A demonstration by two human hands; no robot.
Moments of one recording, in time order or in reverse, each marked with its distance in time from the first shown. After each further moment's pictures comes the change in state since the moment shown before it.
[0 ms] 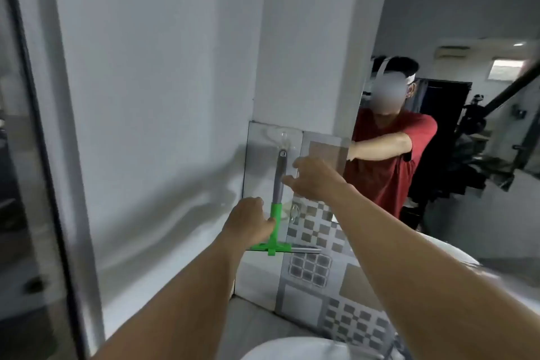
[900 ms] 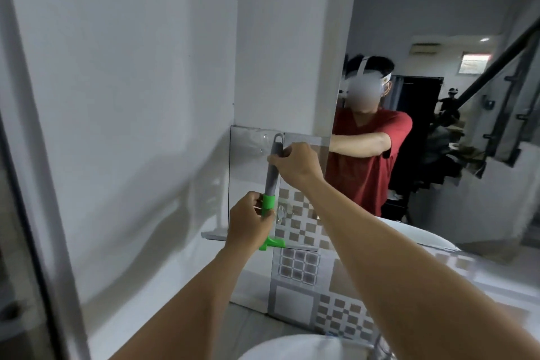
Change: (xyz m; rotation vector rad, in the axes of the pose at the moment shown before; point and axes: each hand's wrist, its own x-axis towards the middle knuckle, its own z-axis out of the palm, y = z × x) left_hand -0.008 0.024 0.008 -0.450 0.255 -0.022; right_hand 0.015 -0.019 -0.002 0.594 0.266 0.232
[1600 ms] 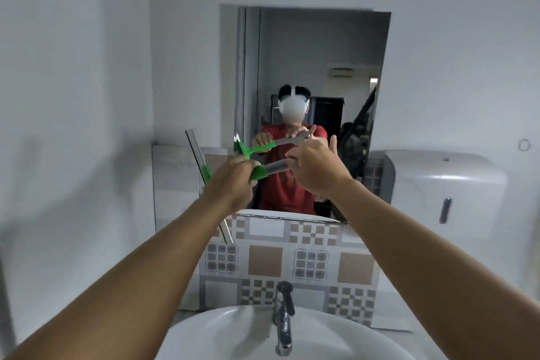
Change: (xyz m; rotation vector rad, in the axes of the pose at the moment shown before) left_hand -0.084 0.206 -0.009 0.331 -0.184 0.638; right_hand -0.153 0.049 -0.243 -0.793 0.167 -0.294
